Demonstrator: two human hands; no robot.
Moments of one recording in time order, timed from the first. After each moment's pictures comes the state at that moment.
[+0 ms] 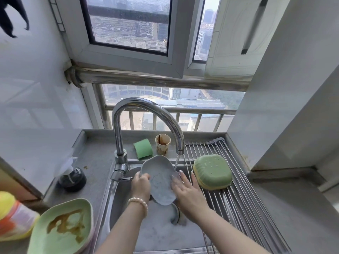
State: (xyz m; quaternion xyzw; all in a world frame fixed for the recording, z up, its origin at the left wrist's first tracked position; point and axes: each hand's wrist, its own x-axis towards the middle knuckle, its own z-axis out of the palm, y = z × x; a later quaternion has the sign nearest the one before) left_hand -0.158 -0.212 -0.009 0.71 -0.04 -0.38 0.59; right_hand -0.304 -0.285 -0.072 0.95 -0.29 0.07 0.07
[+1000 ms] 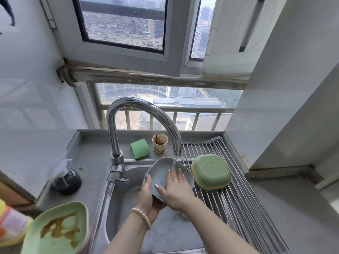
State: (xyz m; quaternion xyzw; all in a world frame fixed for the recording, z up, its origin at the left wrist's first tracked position) left_hand -0.179 -0.214 -0.046 0.45 0.05 -0.62 0.64; right_hand -0.262 -0.282 -0.027 0.87 -0.43 -0.13 -0.19
